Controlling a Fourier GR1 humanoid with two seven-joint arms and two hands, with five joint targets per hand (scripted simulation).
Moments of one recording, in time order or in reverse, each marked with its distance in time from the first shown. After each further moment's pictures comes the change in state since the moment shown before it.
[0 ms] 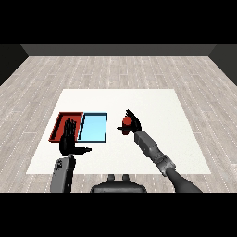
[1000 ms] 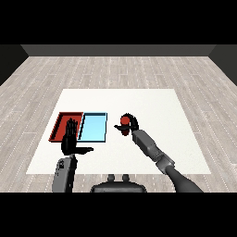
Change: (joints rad) left arm 0.000 -0.017 -0.019 -0.001 -0.018 0.027 0.000; right arm -0.050 -0.002 0.176 0.000 -0.044 -0.222 0.070
